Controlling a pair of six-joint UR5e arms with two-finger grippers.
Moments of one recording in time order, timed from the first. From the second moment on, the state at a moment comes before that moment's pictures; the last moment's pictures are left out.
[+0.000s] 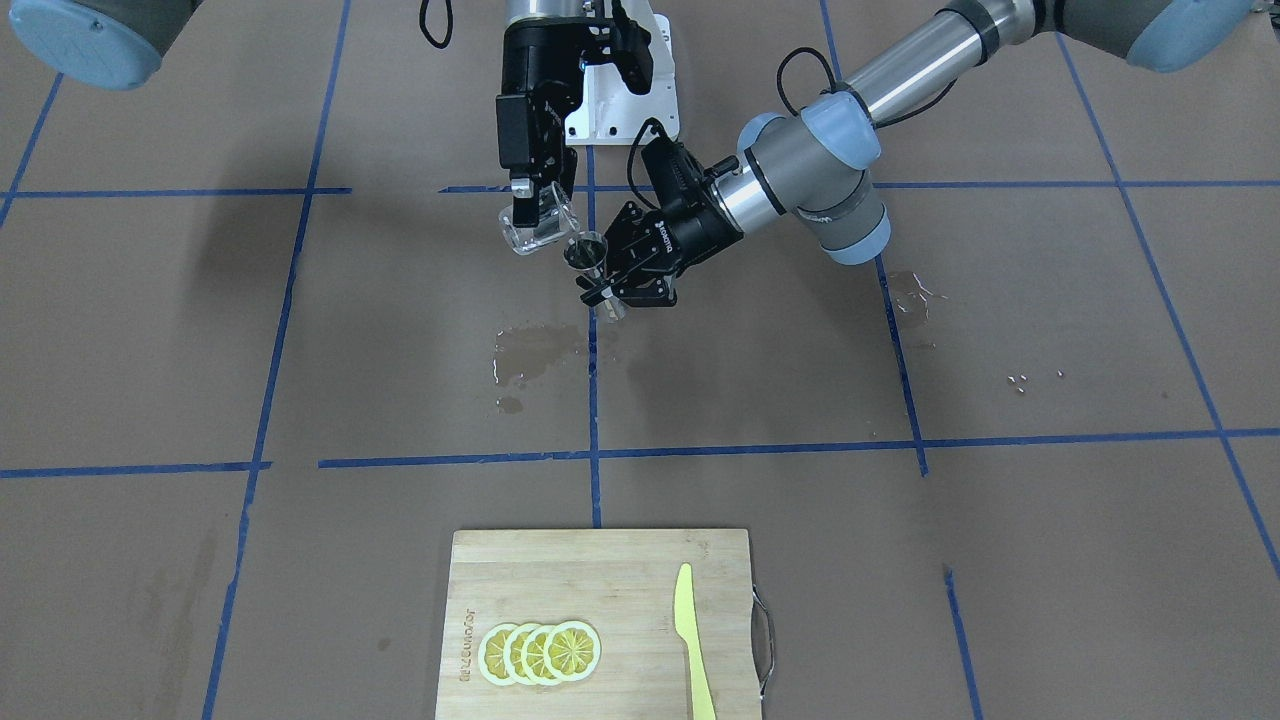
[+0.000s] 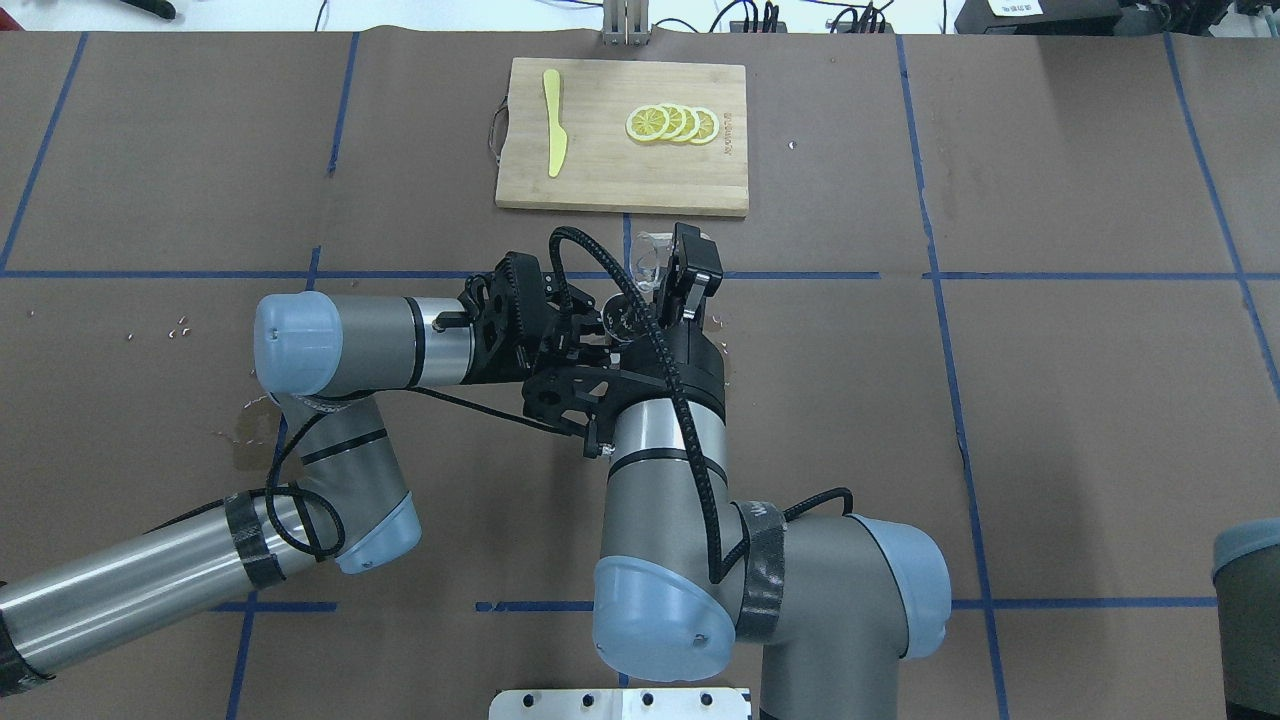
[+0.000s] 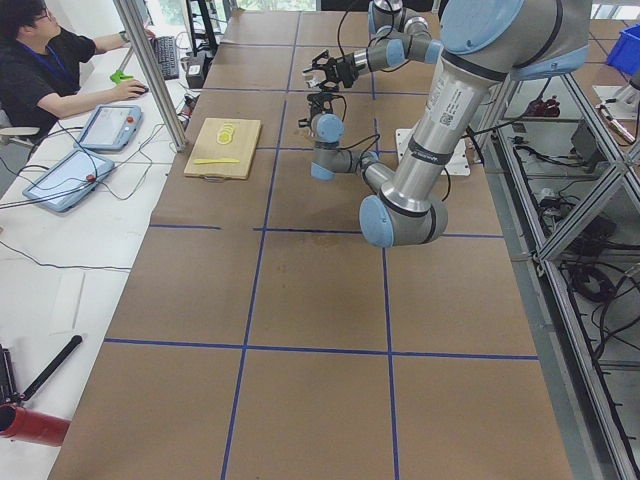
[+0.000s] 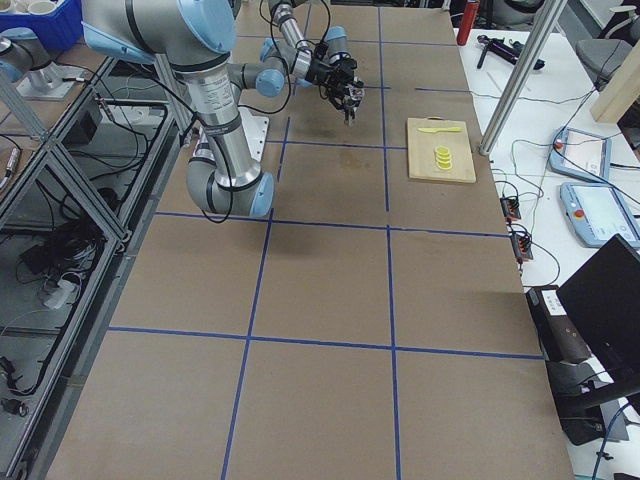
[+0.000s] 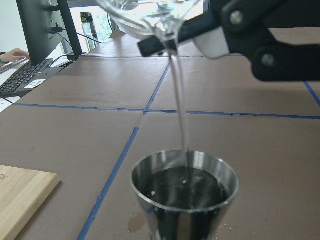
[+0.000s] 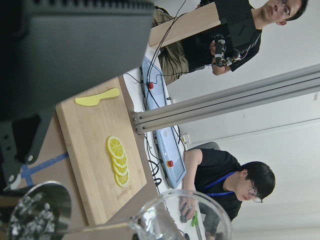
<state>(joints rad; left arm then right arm) -0.52 -2.17 -1.37 -2.97 -1.83 -0.14 0.18 -0.91 1.93 -1.74 0.49 0.15</state>
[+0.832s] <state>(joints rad) -0.52 -2.17 -1.37 -2.98 -1.83 -0.14 0.19 -0.91 1.96 -1.58 0.57 0.19</state>
